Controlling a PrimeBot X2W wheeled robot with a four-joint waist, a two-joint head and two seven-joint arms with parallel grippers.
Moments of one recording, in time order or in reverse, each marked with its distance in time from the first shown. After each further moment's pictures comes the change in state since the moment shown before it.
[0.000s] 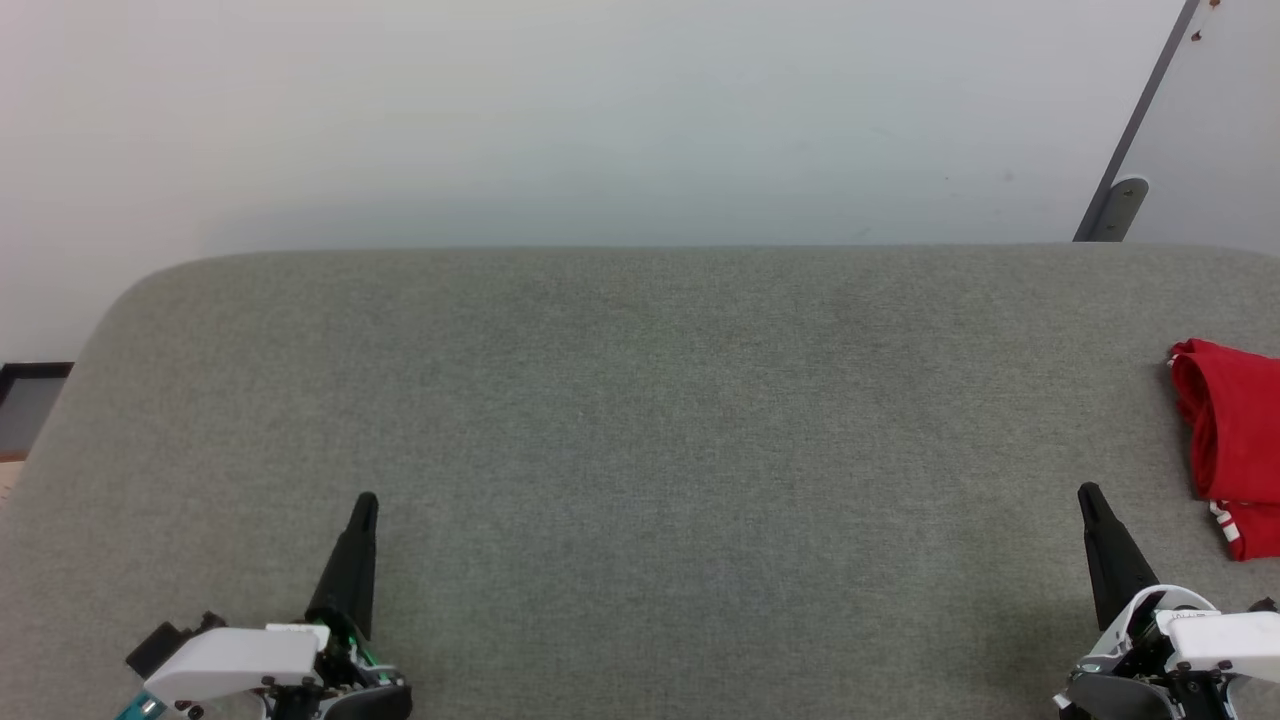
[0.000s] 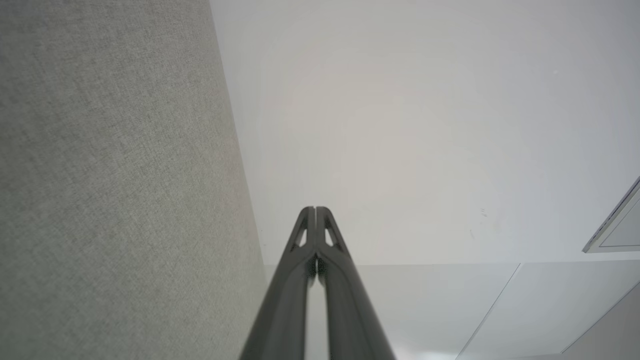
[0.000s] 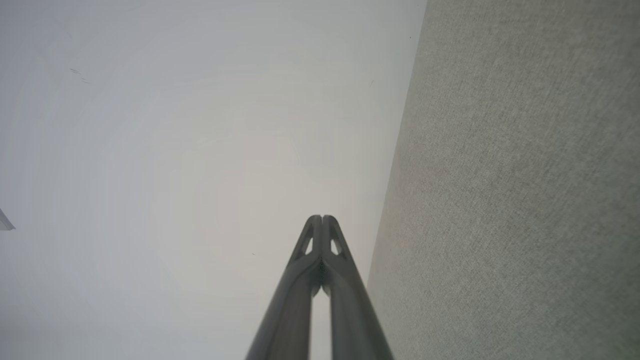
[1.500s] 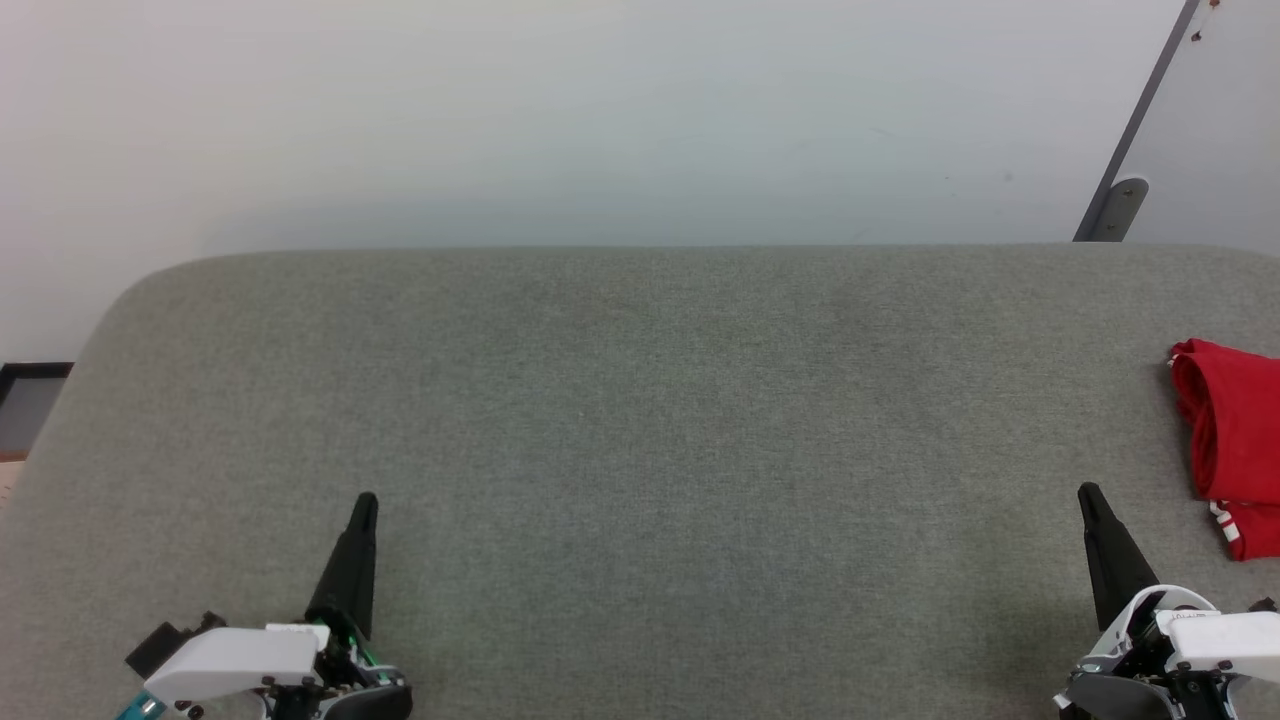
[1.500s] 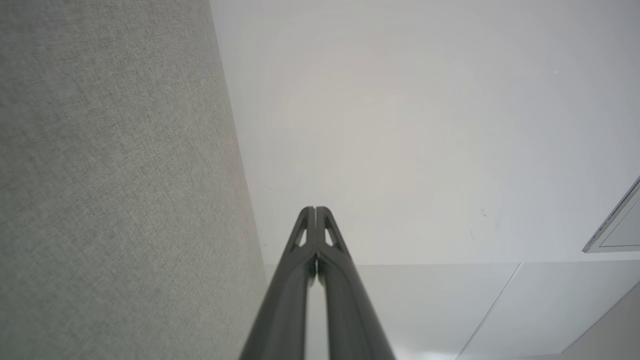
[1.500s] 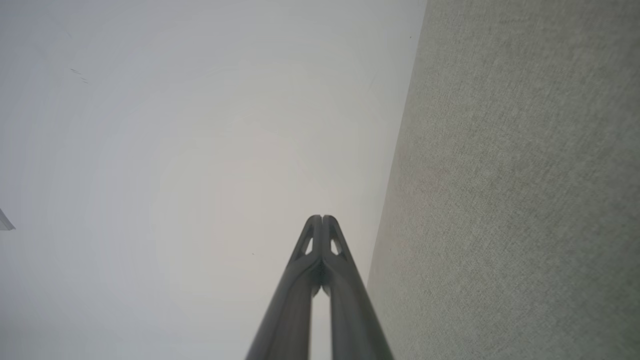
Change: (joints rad) left arm 0.000 0.000 0.000 0.000 0.000 0.000 0.000; right arm 0.000 0.000 0.000 0.000 0.000 0.000 0.000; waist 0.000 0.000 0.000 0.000
